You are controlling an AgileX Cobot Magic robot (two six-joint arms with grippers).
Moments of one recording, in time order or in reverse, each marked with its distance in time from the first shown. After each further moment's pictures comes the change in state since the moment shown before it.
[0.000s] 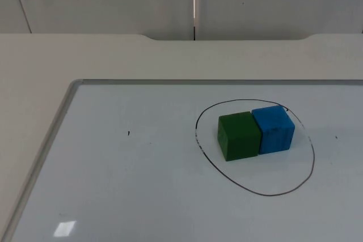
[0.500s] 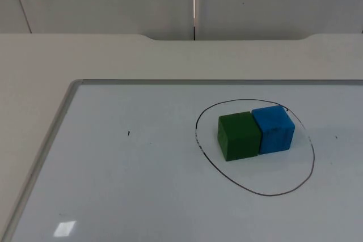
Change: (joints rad) right arm 0.000 0.000 0.000 0.000 0.000 0.000; left arm 0.000 0.000 0.000 0.000 0.000 0.000
